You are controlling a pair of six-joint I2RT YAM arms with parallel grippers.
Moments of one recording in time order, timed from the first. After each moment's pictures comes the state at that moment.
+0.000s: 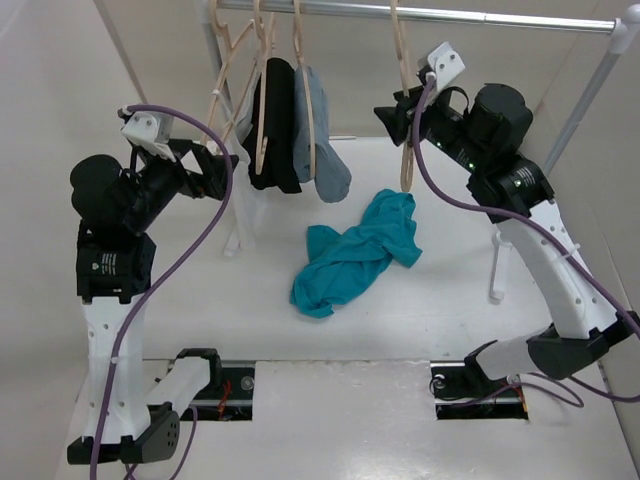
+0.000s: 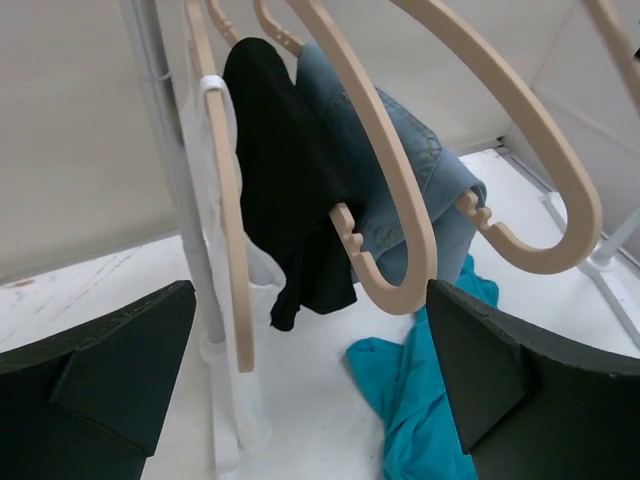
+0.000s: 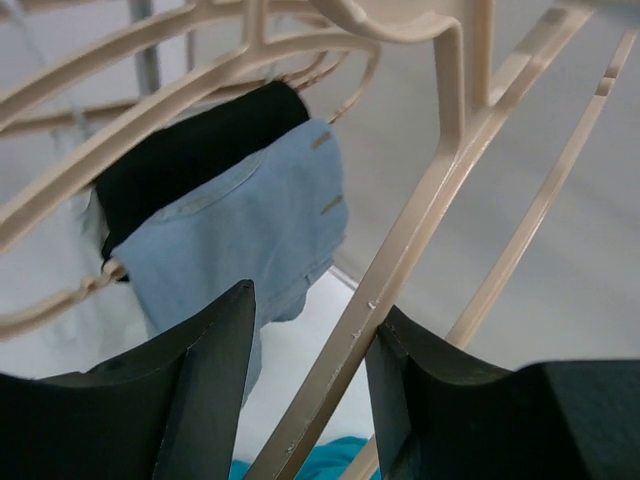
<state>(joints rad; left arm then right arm) -0.01 0.95 1.50 -0.52 0.45 -0.08 0.53 1.41 1.84 -0.33 -0.12 -0.20</state>
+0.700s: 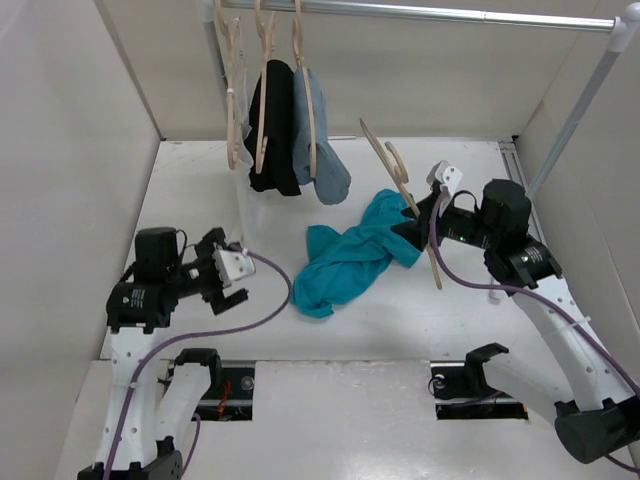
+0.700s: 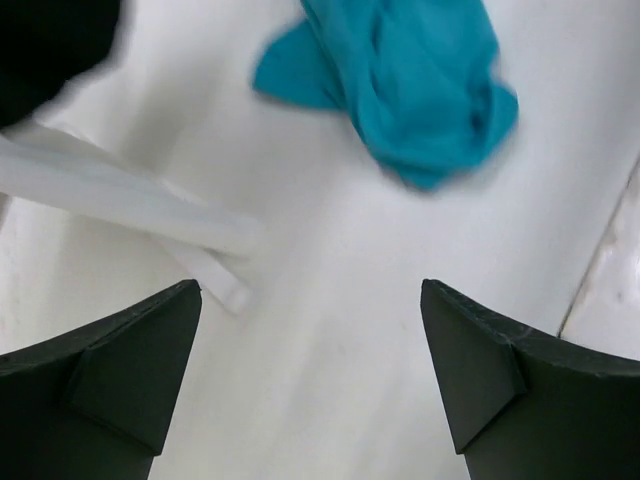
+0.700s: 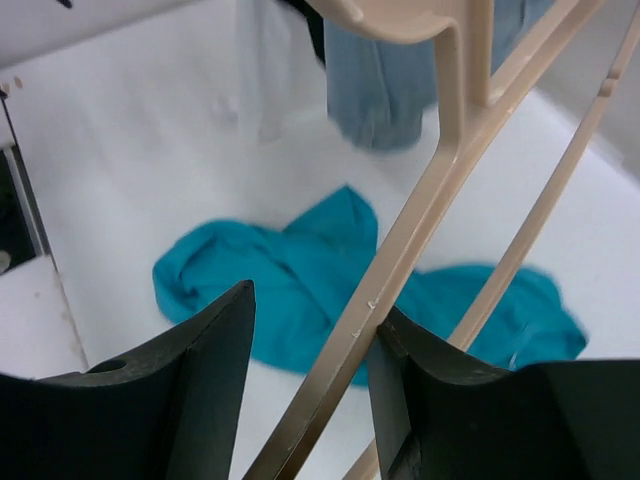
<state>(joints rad) -0.02 0.75 1.09 -1.07 0.76 0.95 0.36 0.96 1.08 -0.34 -0.65 -0.19</state>
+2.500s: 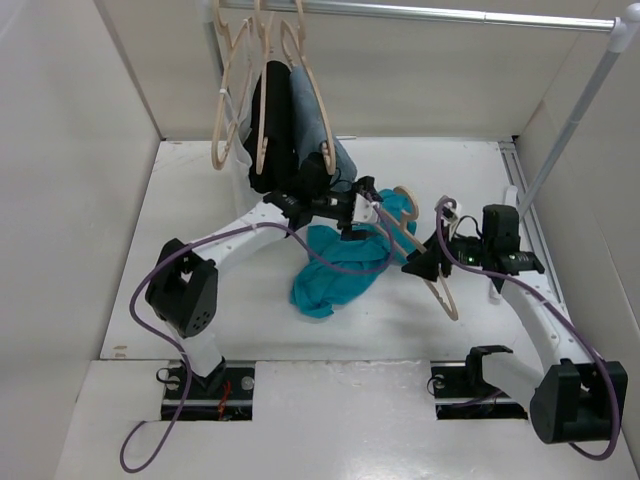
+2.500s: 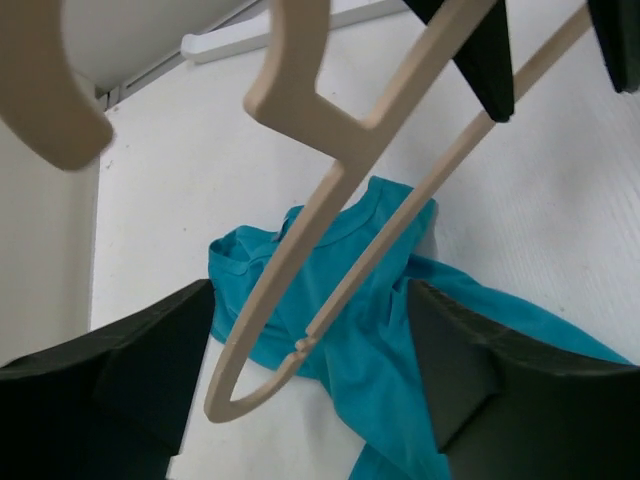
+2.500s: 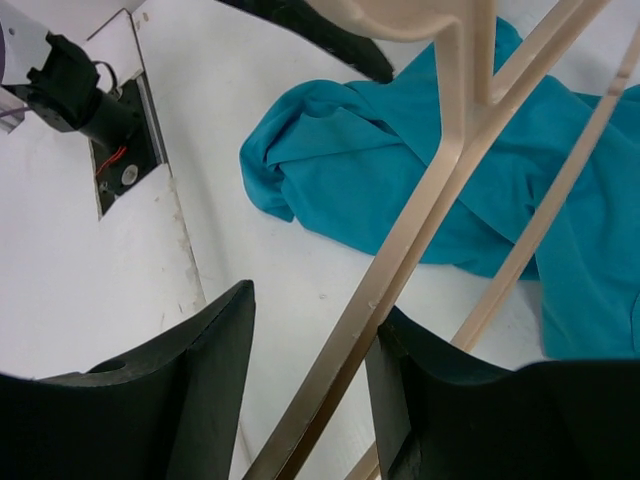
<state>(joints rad) -0.68 1.72 1.35 -0.12 0.81 0.88 0.04 1.02 0.70 -0.38 -1.14 -0.22</state>
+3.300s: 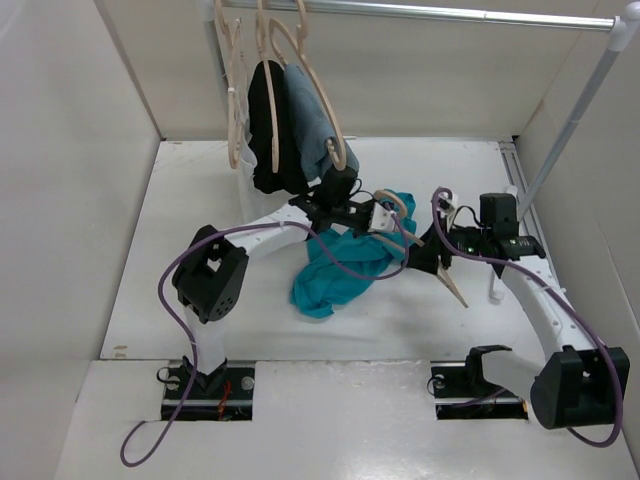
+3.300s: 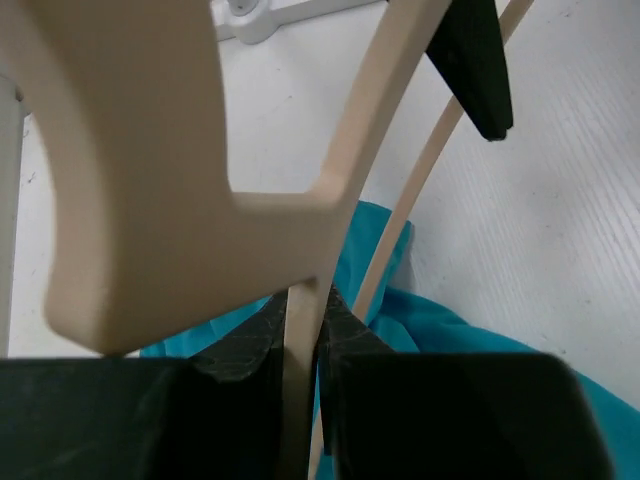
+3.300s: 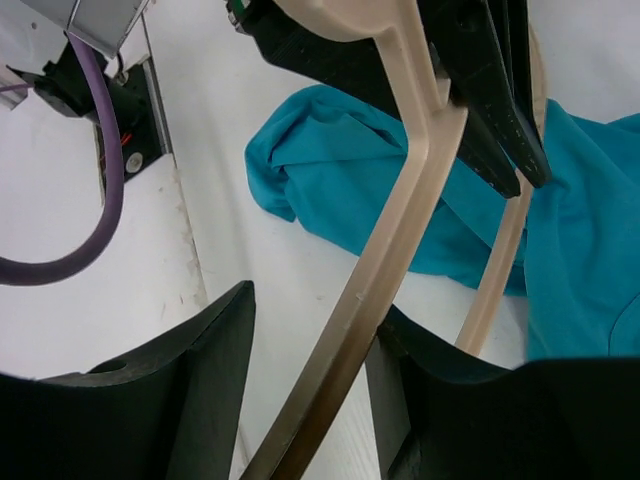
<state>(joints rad) -0.73 1.88 1.41 -0.06 0.83 0.84 0.07 1.11 0.83 -0.51 -1.15 -0.33</state>
